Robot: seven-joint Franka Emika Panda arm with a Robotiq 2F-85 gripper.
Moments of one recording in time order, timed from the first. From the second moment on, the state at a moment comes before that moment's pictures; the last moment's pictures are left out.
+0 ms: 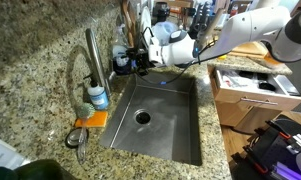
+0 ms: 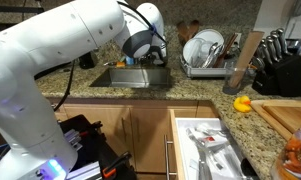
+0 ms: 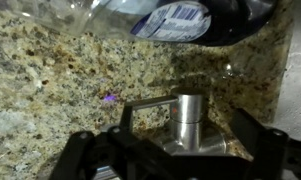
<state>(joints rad) -0.23 1.20 0.90 -1.13 -2.59 3.20 0.05</state>
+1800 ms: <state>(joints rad) -0.10 1.47 1.11 -0.77 -2.57 3.31 -0.28</state>
